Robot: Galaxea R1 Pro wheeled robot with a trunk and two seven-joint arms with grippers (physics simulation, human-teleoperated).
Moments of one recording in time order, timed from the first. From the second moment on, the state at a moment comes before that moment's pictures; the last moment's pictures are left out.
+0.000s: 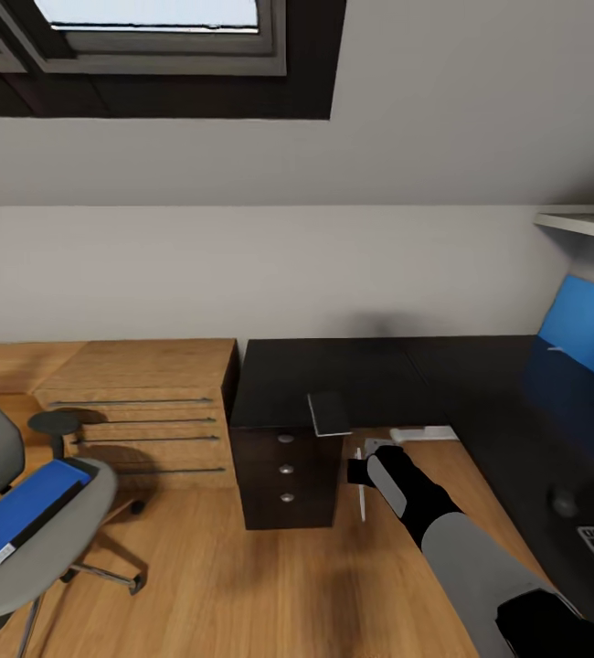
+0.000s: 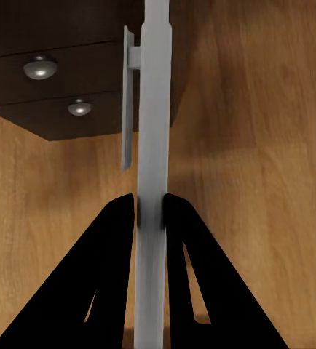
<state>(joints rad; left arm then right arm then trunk) -0.08 0.04 -0.05 -0.16 0.60 -0.38 -0.12 -0.82 0.07 0.26 -0.58 -0.45 0.64 -0.29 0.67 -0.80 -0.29</state>
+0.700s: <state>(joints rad) -0.08 0.04 -0.05 -0.16 0.60 -0.38 -0.12 -0.82 0.04 0.25 -0.59 -0.45 0.63 -0.30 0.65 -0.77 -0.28</state>
